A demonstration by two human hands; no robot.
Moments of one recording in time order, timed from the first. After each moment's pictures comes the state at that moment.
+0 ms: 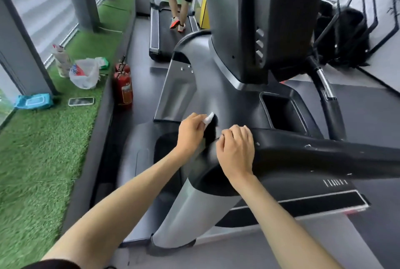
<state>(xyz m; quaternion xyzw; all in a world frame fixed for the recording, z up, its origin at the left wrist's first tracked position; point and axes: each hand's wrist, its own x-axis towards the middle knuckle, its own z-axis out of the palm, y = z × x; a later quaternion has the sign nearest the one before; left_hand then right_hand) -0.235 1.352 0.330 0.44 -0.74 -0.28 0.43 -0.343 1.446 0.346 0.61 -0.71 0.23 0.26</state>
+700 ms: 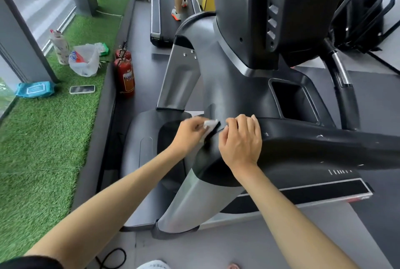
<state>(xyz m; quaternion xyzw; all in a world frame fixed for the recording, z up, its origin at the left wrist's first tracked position) -0.210 1.365 0.313 0.40 -0.72 -0.43 0.37 -0.339 1.443 0.333 0.58 -0.72 0.20 0.31</state>
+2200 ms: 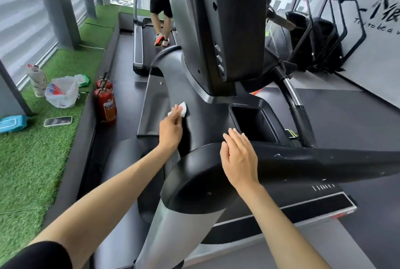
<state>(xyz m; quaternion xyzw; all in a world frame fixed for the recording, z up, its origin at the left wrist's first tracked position) -0.284 1.311 0.348 0.46 -0.64 -0.38 0.48 -0.423 1.459 0.360 0.61 -0.71 0.28 0.22</state>
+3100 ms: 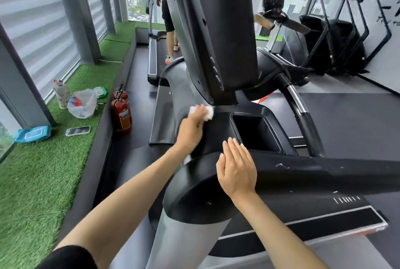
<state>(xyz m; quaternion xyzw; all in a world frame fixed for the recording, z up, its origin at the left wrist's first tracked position) -0.322 1.313 0.376 0.41 -0.76 -0.28 0.42 -0.423 1.455 0.349 0.60 -0.68 0.29 0.31</state>
